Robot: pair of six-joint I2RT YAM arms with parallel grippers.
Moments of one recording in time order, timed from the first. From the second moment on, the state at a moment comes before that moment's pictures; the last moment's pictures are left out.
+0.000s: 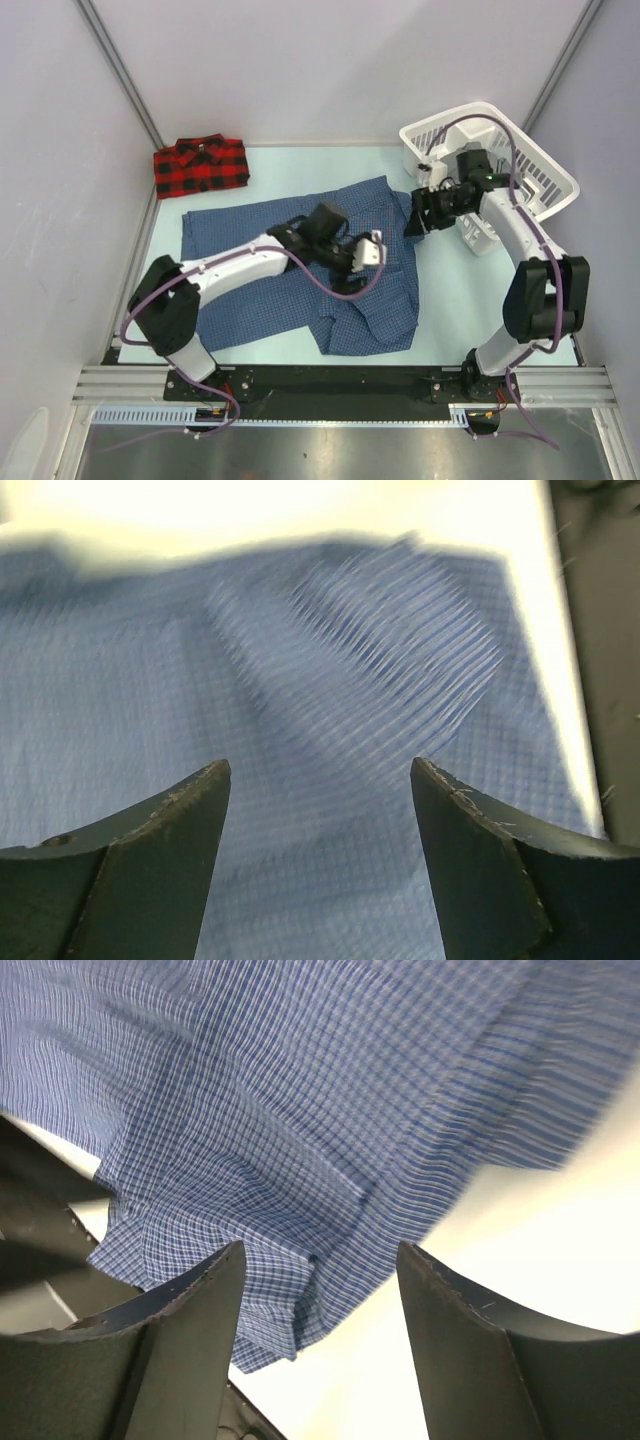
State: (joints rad) left arm -0.78 1.62 1.18 -0.40 0.63 0.68; right arm 0.11 1.64 1.36 -0.84 -0.63 -0.23
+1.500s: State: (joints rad) left arm -1.06 1.69 1.22 -0.70 0.83 0.84; right arm 0.05 1.48 1.23 -0.65 -0.67 -0.18
